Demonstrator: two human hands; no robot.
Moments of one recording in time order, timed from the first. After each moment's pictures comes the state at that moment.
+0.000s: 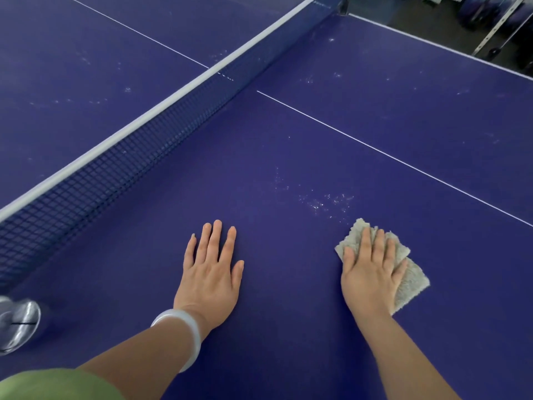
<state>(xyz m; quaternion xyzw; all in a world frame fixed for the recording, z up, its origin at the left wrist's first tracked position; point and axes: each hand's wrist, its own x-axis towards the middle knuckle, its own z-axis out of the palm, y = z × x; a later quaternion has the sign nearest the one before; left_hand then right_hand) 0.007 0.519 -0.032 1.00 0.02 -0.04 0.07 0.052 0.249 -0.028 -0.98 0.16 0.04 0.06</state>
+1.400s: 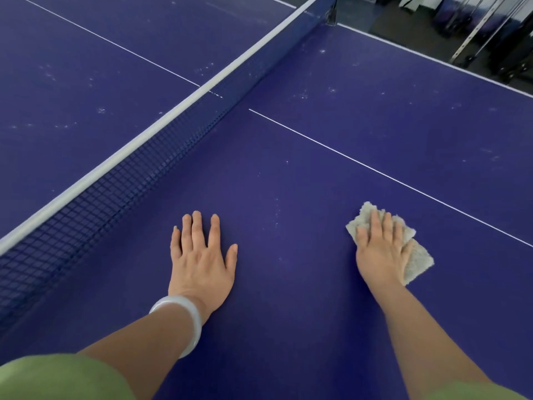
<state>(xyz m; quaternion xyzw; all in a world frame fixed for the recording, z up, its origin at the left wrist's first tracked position) 0.118 0.544 -0.033 0.99 0.08 -0.01 0.08 0.174 0.241 -0.025 -0.97 0.20 0.04 0.11</state>
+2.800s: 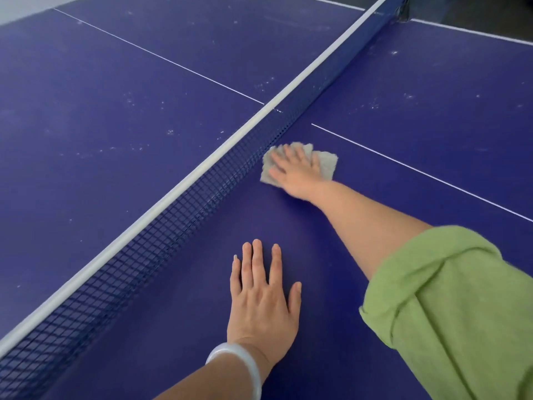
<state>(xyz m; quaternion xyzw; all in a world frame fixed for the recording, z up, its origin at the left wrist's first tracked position) 0.117 0.545 -0.023 0.99 0.08 -0.05 0.08 0.375 0.494 -0.011 -0.96 -0.22 0.16 0.10</state>
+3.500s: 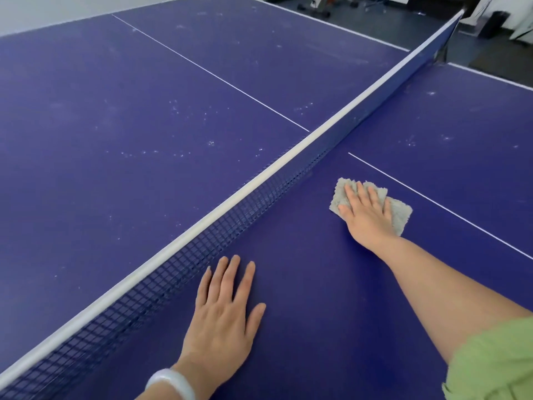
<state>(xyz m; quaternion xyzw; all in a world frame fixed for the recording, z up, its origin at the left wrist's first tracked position) 0.095 0.651 -0.023 0.99 0.09 -0.04 0.06 0.361 0.437 -0.030 -0.98 -0.12 0.12 0.06</state>
